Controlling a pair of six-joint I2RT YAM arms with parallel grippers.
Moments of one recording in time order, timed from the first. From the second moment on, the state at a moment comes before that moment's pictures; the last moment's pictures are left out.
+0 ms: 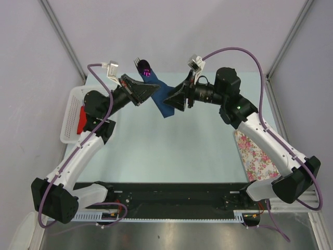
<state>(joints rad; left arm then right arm) -0.34 1.14 1.01 0.54 0.65 -0.82 0.62 1.38 1.46 -0.10 -0.66 0.28</state>
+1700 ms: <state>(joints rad) -0.35 1.12 1.01 0.63 0.79 -0.91 0.70 1.41 1.42 0.02 -0.79 0.33</state>
